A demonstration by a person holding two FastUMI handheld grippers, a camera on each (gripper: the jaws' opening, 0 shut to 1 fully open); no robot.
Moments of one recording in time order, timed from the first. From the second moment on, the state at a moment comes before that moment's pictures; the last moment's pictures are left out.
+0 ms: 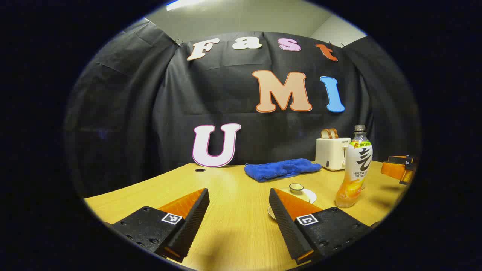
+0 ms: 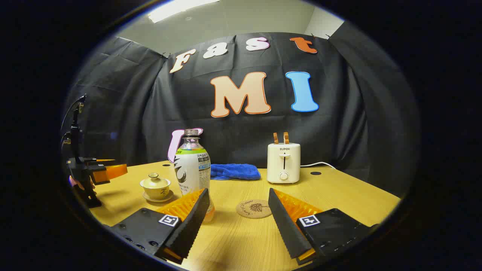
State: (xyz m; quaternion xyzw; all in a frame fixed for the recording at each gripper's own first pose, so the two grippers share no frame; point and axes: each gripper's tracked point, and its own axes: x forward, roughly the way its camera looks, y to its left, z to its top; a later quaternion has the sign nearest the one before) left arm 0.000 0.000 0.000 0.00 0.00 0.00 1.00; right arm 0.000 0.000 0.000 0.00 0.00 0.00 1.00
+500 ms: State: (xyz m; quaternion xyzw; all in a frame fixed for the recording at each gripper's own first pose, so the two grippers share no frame) left arm 0.002 -0.009 0.002 0.00 0.00 -0.02 1.00; right arm 0.000 0.000 0.000 0.00 0.00 0.00 1.00
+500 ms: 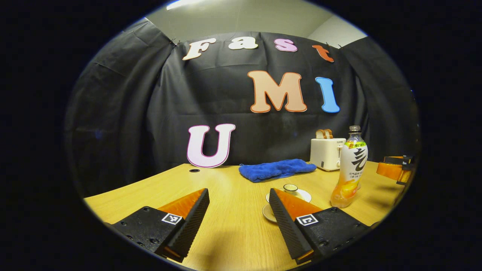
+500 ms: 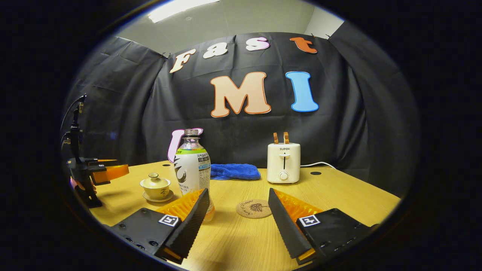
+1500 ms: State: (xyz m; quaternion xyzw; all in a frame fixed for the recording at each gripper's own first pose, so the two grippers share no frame) left arm 0.005 -0.028 0.003 0.00 0.00 -0.06 1.00; right arm 0.001 0.001 -0.001 0.00 0.00 0.00 1.00
